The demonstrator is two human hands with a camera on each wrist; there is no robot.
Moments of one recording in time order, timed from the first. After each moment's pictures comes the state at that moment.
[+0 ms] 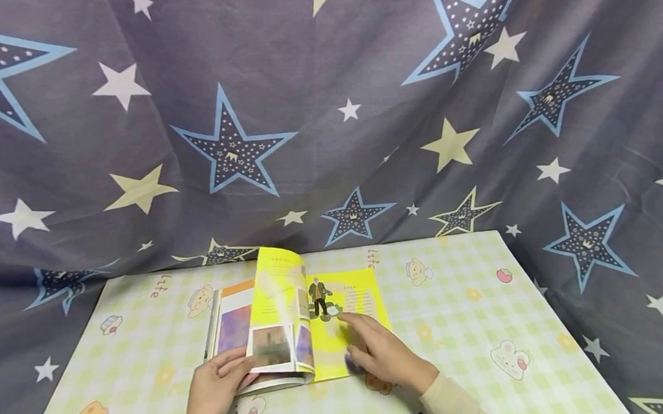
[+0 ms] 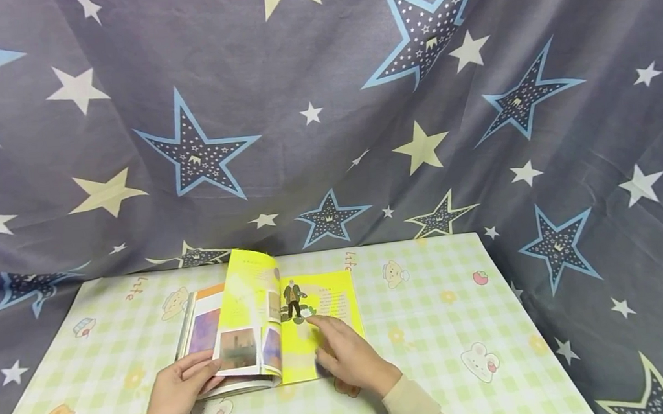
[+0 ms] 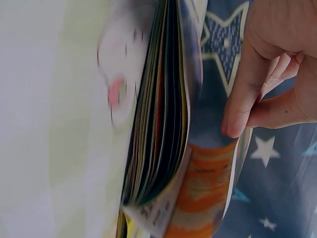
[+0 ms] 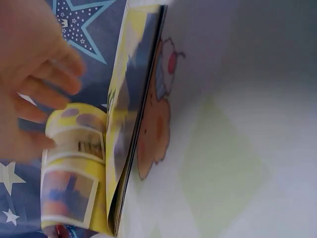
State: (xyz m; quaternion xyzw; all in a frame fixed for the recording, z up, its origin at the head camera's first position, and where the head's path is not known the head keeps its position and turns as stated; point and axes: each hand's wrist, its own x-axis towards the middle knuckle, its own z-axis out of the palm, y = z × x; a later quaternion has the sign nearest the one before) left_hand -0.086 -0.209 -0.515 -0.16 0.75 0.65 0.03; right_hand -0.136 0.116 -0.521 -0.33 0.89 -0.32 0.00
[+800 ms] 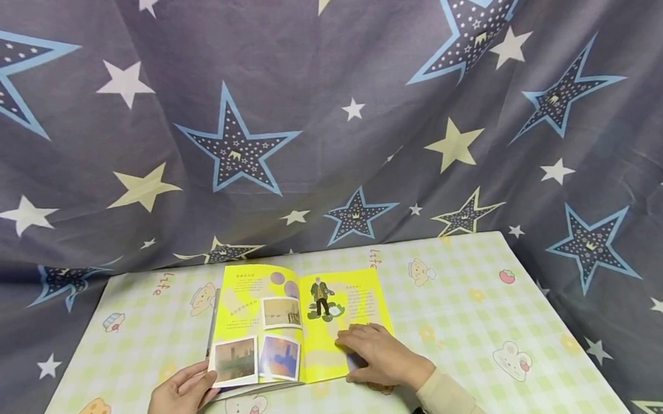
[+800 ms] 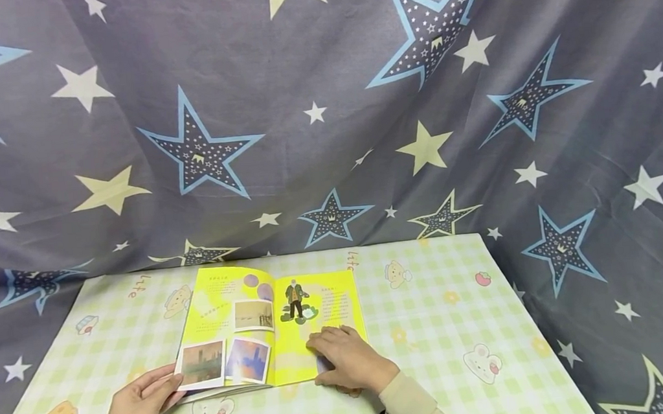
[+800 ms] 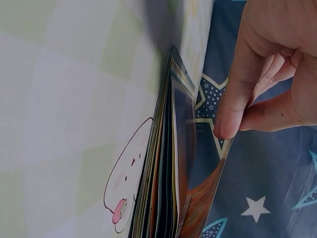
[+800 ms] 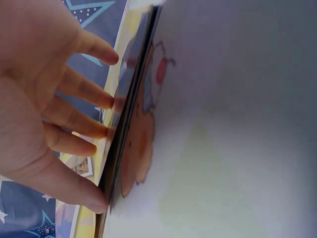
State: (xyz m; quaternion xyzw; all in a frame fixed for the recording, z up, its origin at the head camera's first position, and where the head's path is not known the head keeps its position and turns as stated) left_hand -0.068 -0.264 -0.520 -0.24 0.74 0.62 0.03; right_hand -0.142 0.116 -0.531 -0.39 0.90 -0.18 0.09
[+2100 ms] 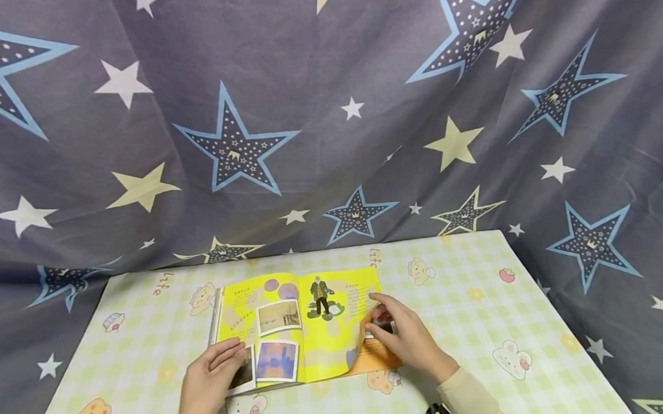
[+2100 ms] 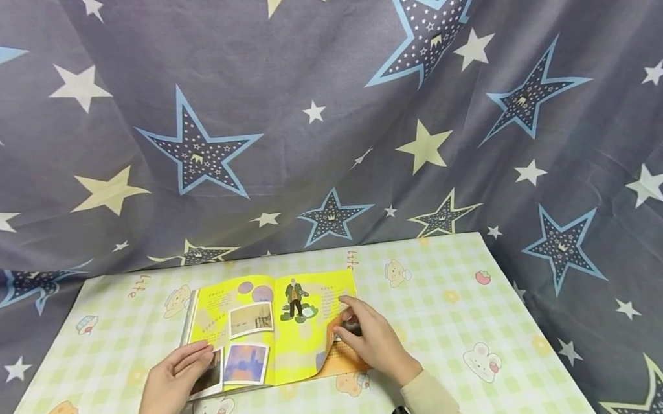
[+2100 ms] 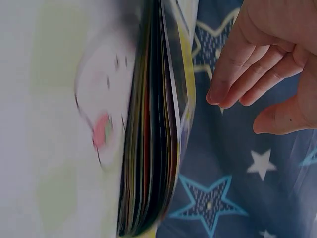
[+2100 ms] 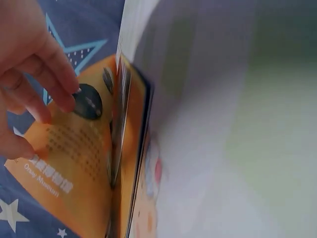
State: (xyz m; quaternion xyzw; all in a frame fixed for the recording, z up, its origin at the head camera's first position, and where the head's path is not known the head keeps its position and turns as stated) left_hand -0.090 -0.221 -0.508 -0.16 0.79 0.59 0.01; right_hand -0.152 0.149 -0.527 -0.29 0.85 -0.42 -0.13
